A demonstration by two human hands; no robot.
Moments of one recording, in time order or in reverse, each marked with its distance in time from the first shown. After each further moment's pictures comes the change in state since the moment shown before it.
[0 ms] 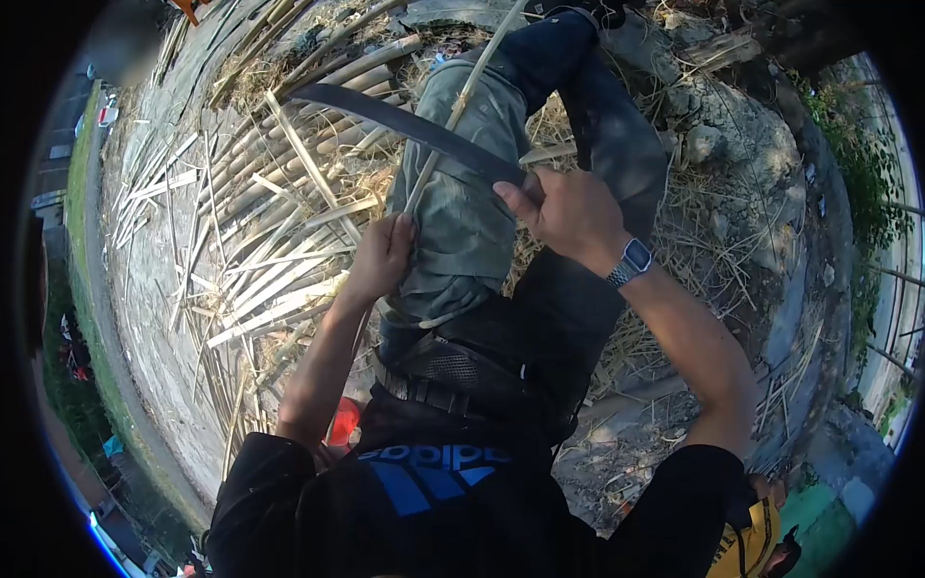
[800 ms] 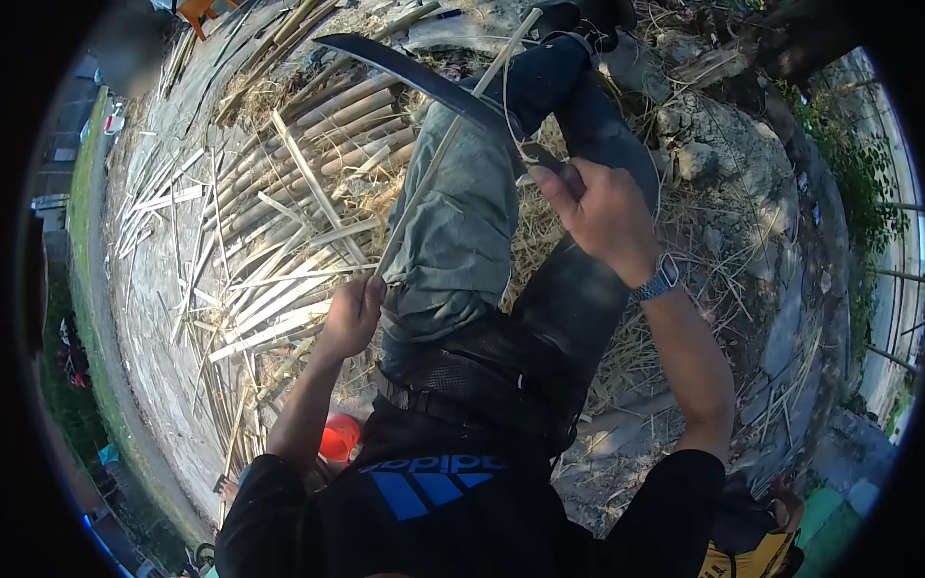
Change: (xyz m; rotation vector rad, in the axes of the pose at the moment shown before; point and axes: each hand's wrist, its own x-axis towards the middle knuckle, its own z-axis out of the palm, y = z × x) left_hand -0.057 0.000 -0.040 0.041 -0.036 0.003; right_hand 0.002 -0.004 -0.055 0.049 0.133 0.131
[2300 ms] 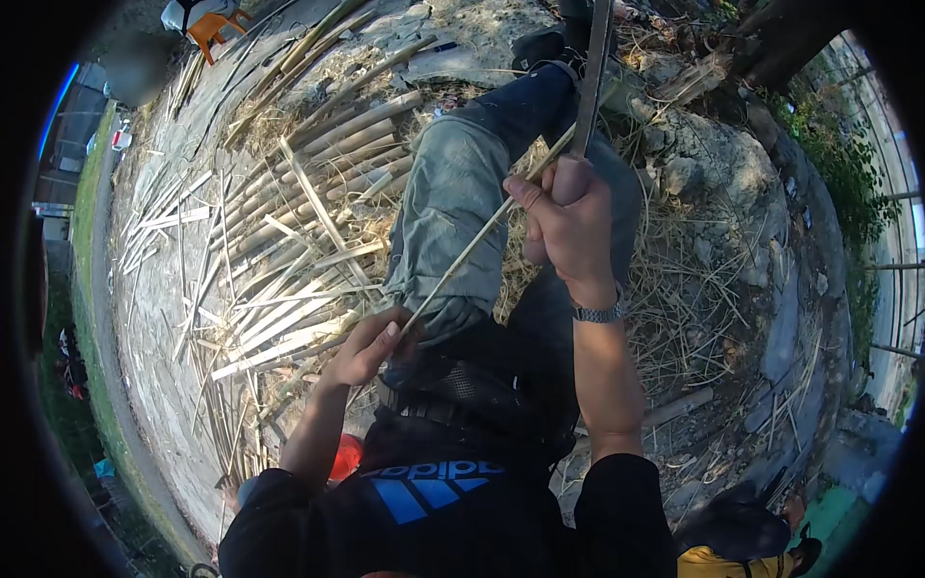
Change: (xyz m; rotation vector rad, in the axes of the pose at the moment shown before) left_hand -0.026 0.031 0.005 -0.496 -0.401 0.092; right_hand -0.013 -0.048 0.012 1.221 0.302 0.102
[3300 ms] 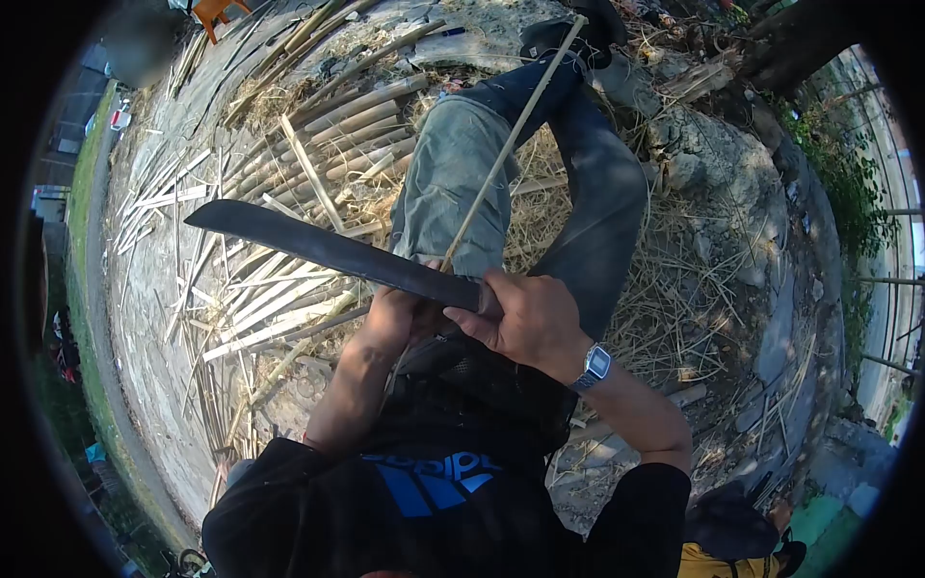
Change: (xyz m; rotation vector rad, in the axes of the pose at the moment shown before) left_hand 0.042 0.022 0.041 -0.592 0.167 -0.177; right_hand -0.098 0.005 0.007 -0.993 -0.526 -0.294
